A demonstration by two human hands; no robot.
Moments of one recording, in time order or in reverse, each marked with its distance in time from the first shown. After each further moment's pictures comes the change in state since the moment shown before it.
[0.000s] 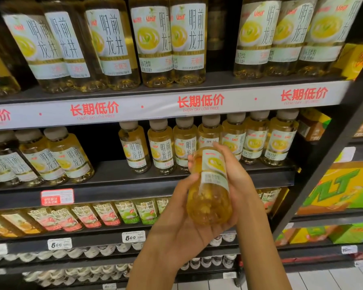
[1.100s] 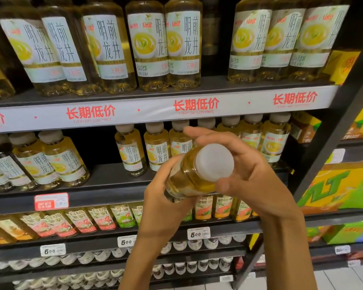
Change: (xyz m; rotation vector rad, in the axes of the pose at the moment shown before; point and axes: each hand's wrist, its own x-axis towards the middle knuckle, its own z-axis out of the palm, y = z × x) left_hand 0.014 0.015 -0.031 1.160 0.262 0.869; right_hand -0.065 -0.027 0.016 -0.702 -0.603 -0.722
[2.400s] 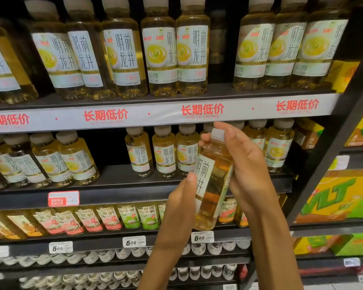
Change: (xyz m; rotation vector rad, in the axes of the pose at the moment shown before) left_hand -0.017 0.022 0.021 -0.246 -0.117 -0.385; right_hand 0.011 0.010 0.012 0.199 0.518 0.191
